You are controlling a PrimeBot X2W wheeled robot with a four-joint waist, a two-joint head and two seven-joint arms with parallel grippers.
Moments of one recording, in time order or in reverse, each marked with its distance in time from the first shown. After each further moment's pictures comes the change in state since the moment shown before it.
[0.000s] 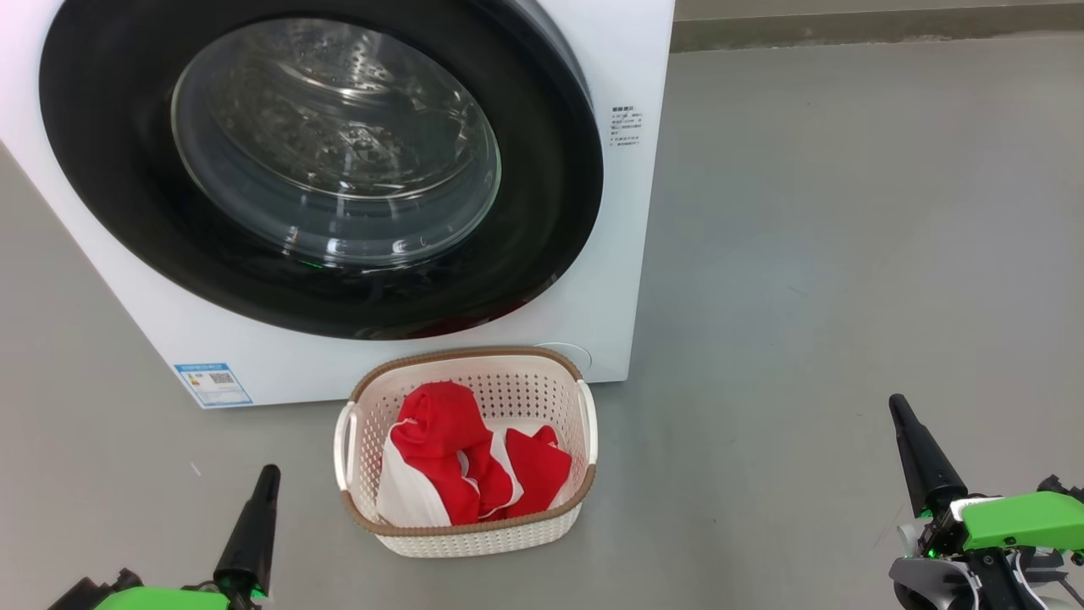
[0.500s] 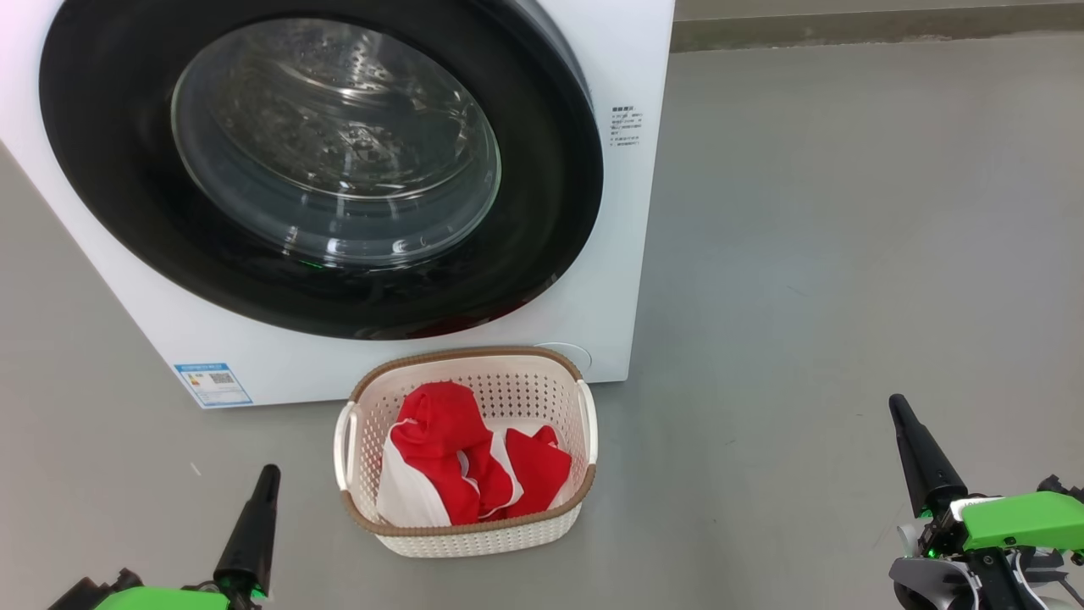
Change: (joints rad) left arm 0.000 0.000 0.000 0.000 0.000 0.000 0.000; right arm 0.000 0.000 0.000 0.000 0.000 0.000 0.000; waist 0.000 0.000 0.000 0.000
